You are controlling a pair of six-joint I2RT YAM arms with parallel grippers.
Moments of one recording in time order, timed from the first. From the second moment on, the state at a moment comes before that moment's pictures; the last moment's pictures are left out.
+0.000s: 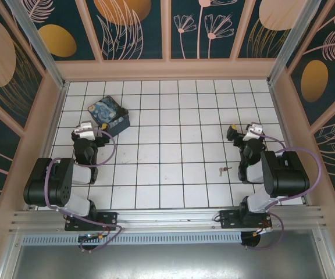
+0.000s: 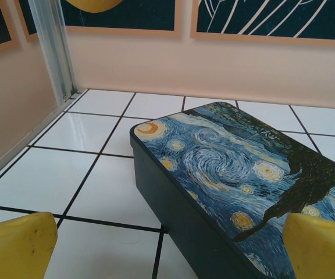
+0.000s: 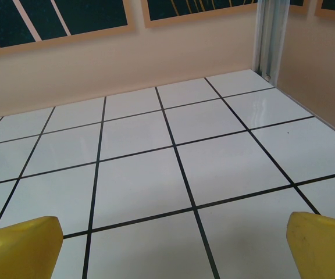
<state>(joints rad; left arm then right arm) -0.02 1.52 0.23 1.15 -0.13 -0.07 -0.01 1.56 0.19 1.22 0.11 0.13</state>
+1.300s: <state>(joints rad) 0.18 2.02 1.34 -0.06 -0.05 -0.86 0.30 1.40 0.65 0.27 0.10 0.22</state>
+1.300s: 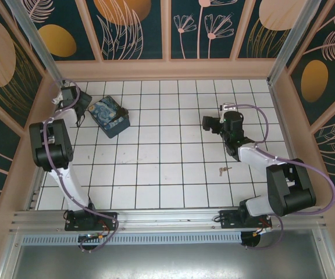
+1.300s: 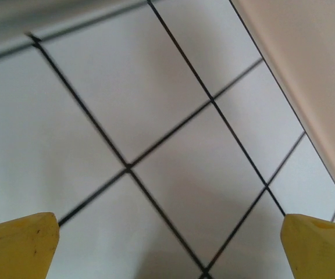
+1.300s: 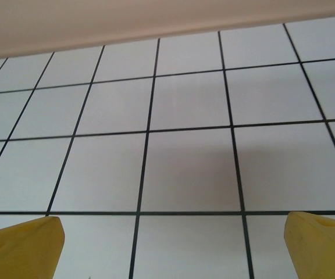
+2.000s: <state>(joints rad) -0.22 2.41 2.02 -0.27 0.50 -0.55 0.32 1.34 0.70 0.12 0.11 0.22</state>
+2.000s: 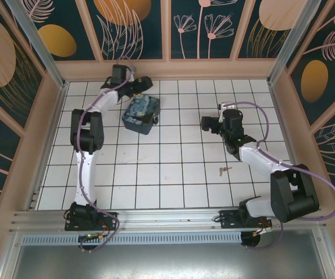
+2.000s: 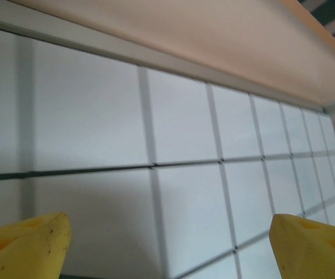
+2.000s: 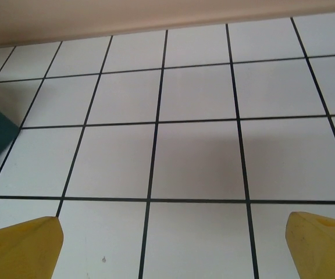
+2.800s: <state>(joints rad) -0.23 1.75 1.21 -0.13 0.47 -0.56 0.36 1.29 0.66 0.05 -0.09 0.42</state>
